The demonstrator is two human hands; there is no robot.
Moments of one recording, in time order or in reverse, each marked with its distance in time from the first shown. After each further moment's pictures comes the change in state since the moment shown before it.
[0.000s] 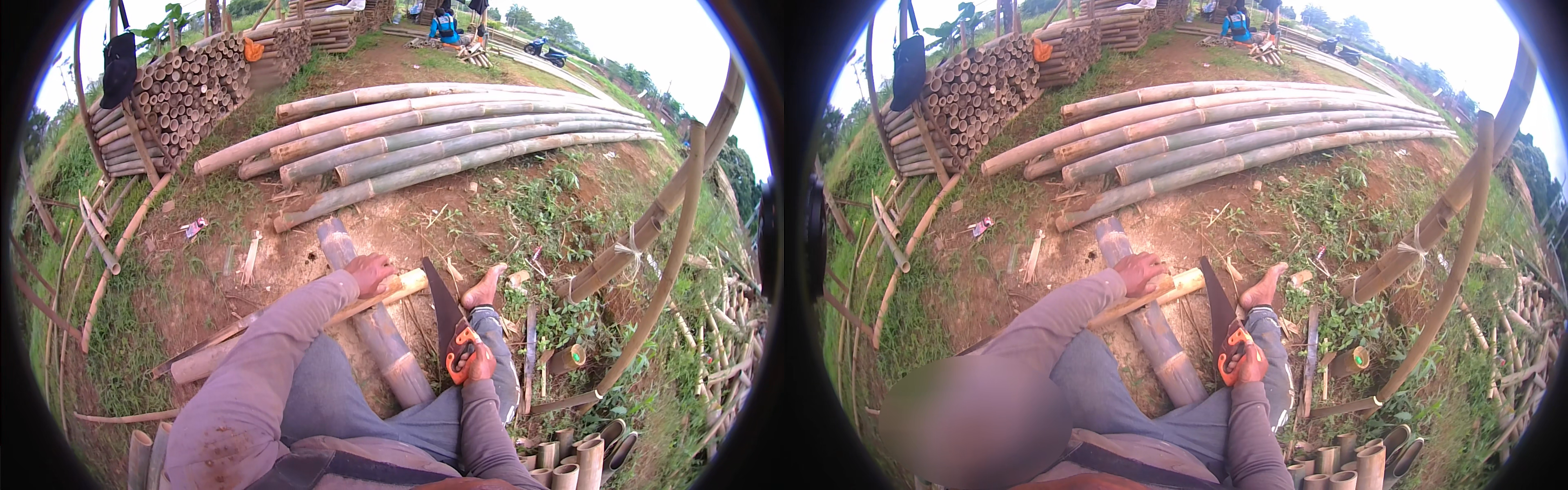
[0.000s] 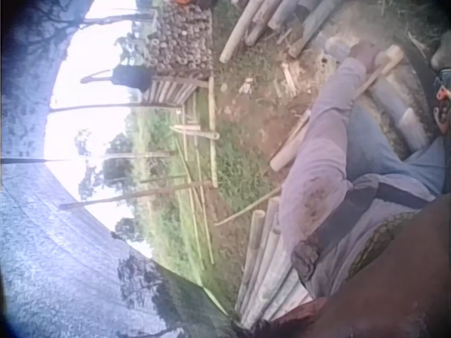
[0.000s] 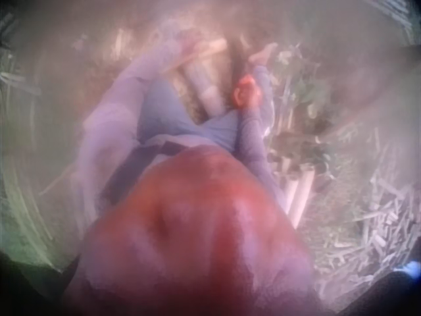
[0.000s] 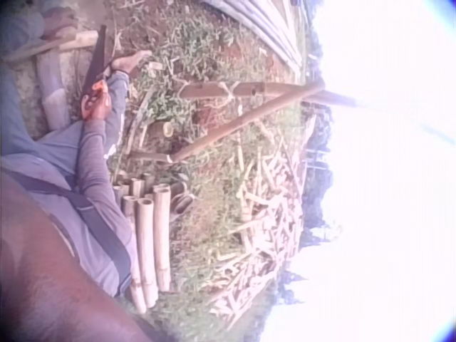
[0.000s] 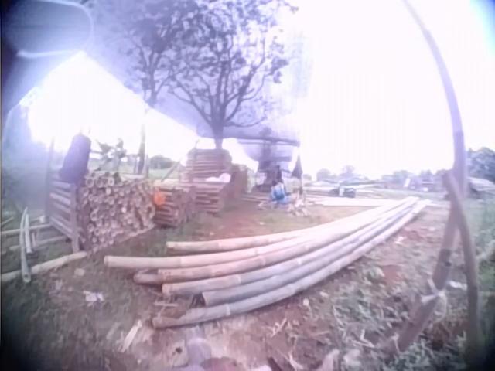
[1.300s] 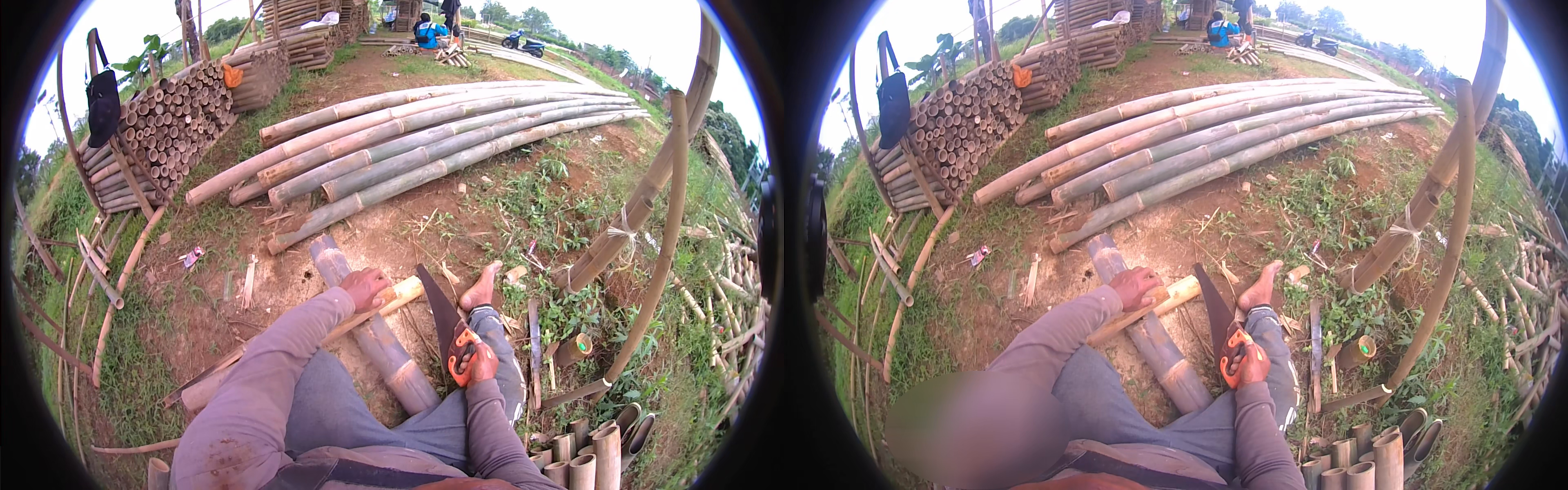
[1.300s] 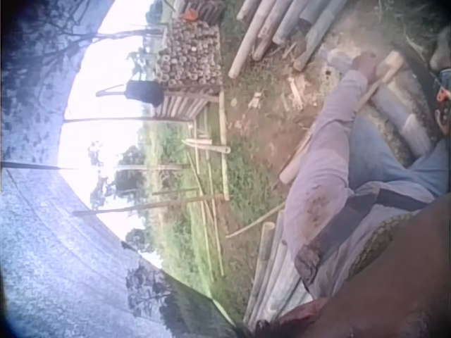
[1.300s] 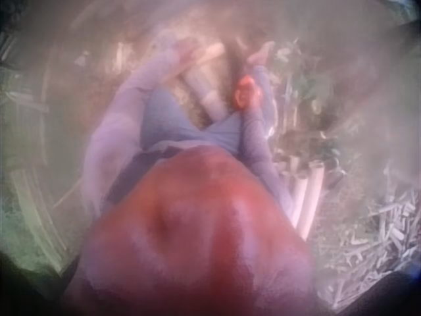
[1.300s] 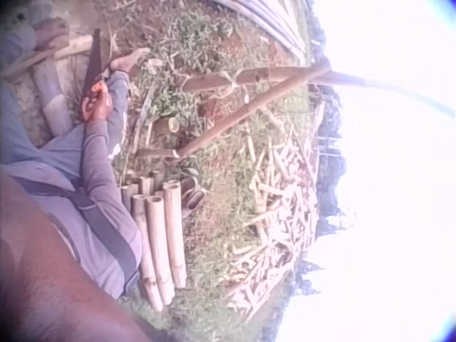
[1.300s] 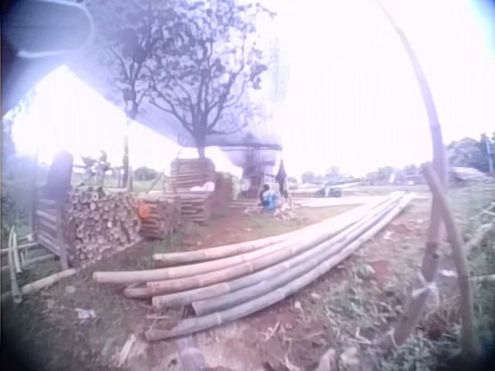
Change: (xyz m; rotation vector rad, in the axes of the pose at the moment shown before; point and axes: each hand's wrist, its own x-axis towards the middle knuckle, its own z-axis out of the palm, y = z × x) left_hand 0.005 0.009 -0.003 -0.044 -0.074 -0.014; right_hand -0.007 -0.010 0.007 -0.010 0.049 -0.037
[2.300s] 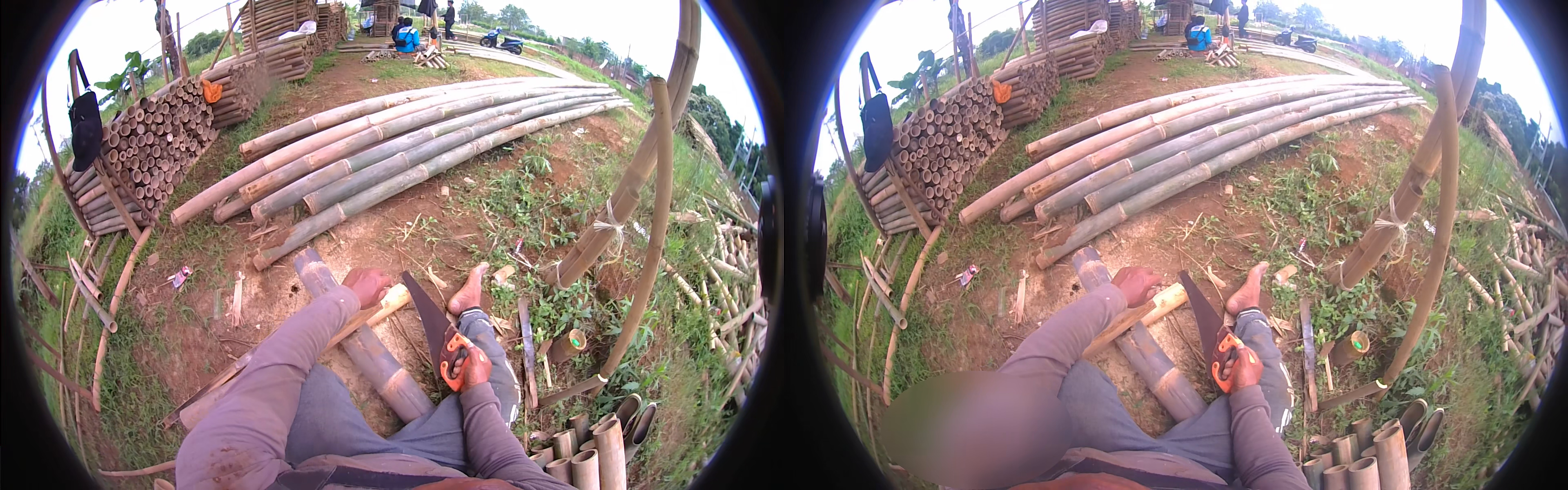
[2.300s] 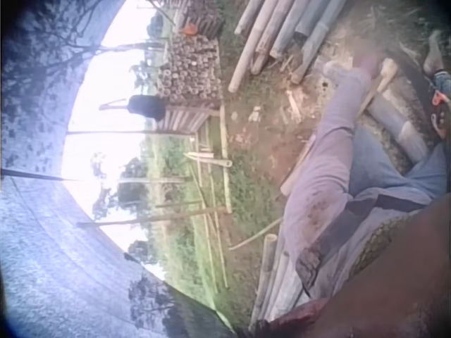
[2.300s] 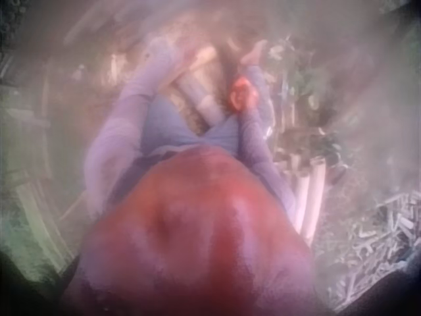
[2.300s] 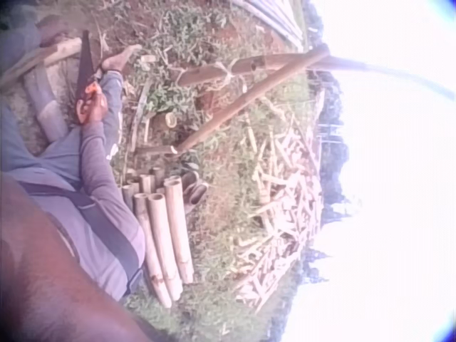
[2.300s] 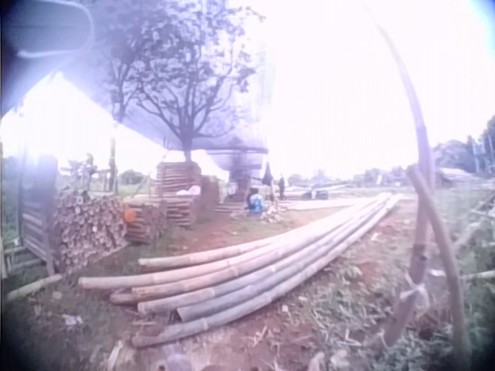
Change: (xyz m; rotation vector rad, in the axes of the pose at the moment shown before) left_hand 0.056 0.014 -0.014 0.085 0.082 0.055; right_hand 0.003 -0.002 -0.001 0.084 0.002 0.031
